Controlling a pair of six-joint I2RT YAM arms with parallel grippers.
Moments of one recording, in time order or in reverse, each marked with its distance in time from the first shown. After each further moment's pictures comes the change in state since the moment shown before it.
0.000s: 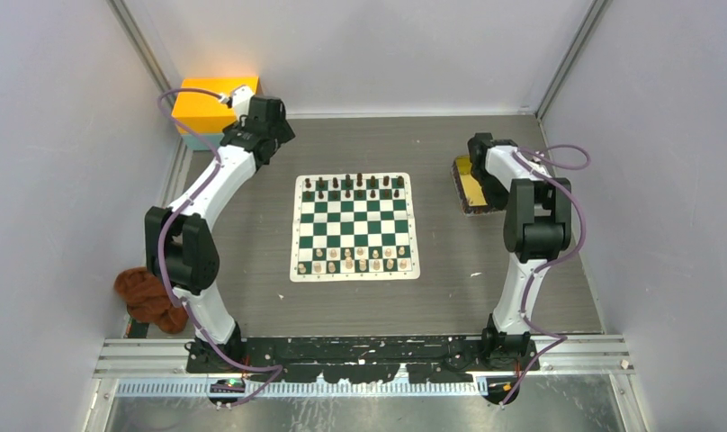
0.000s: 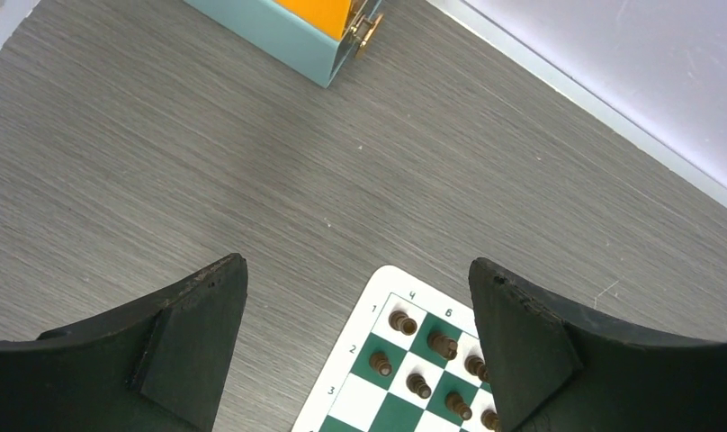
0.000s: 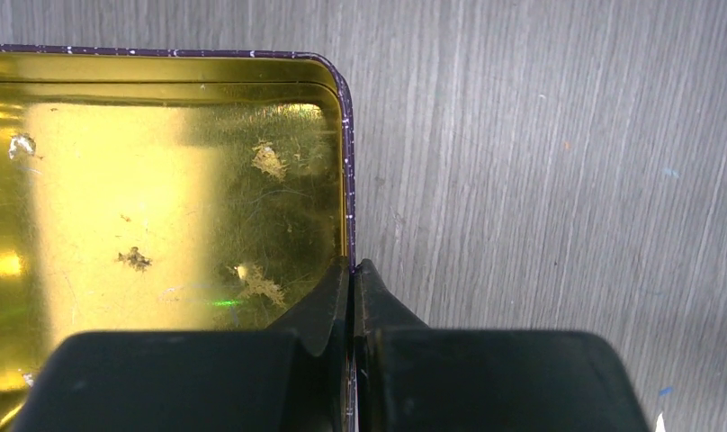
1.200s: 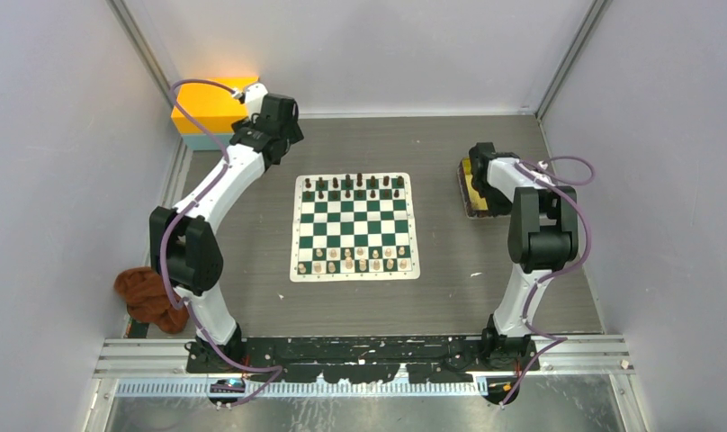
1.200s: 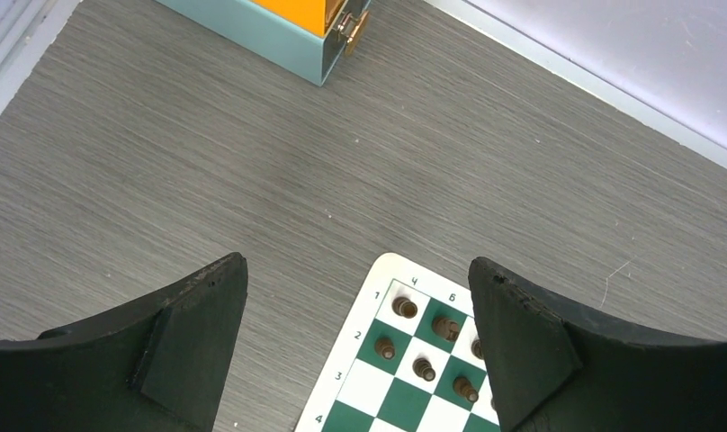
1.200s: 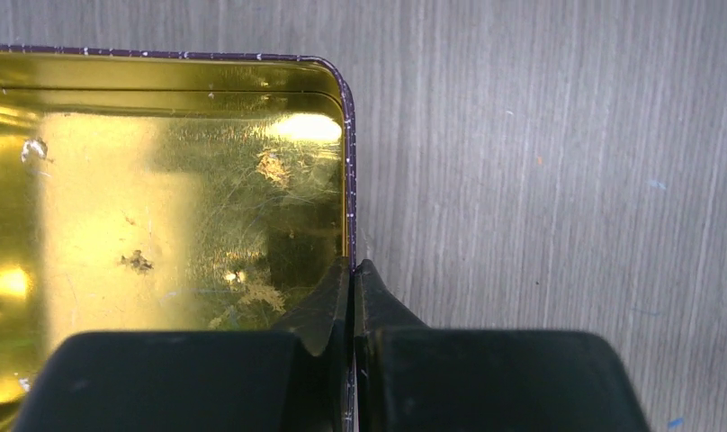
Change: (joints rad) left arm -0.071 0.007 0.056 -0.057 -0.082 0.061; right arm 0.002 -0.090 -0.159 0.077 0.069 0.117
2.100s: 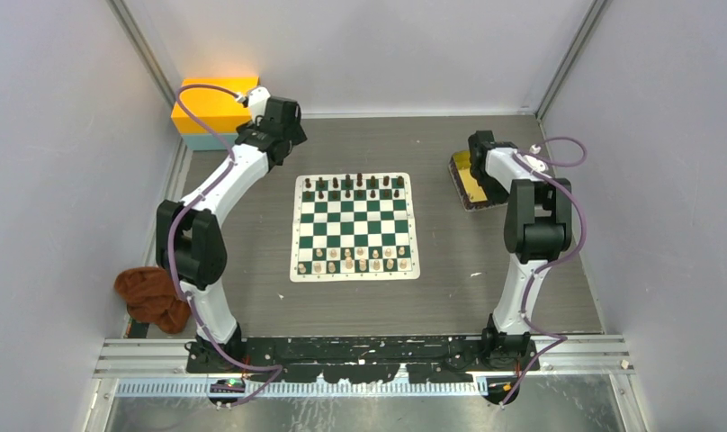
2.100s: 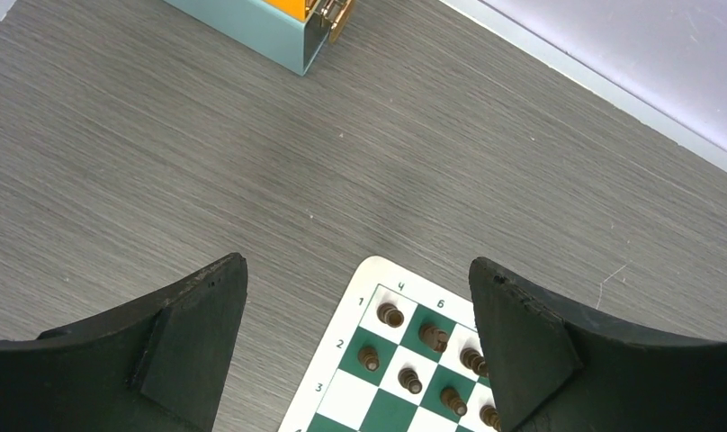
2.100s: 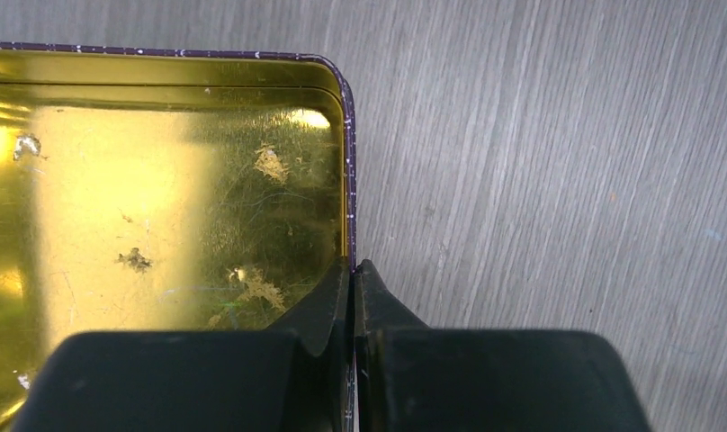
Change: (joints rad) left arm 0.010 0.042 -0.013 0.054 0.027 -0.040; right arm -0.001 0.069 0.131 0.071 -0.022 -0.266
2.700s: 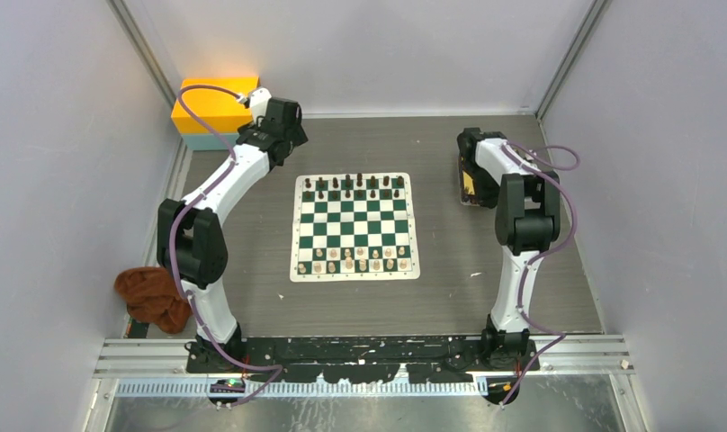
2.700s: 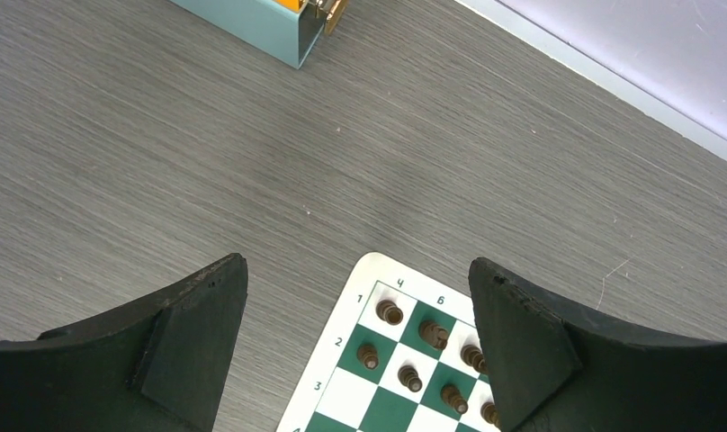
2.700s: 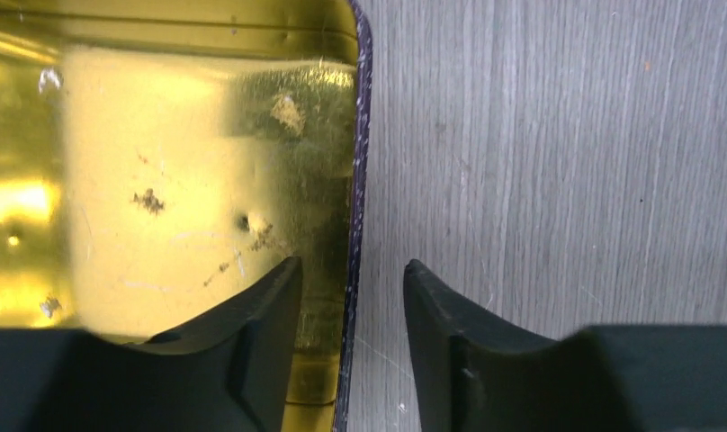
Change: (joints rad) left arm 0.000 0.014 0.000 -0.001 0.012 0.000; right arm 0.044 0.119 0.180 -0.265 -0.064 0.377
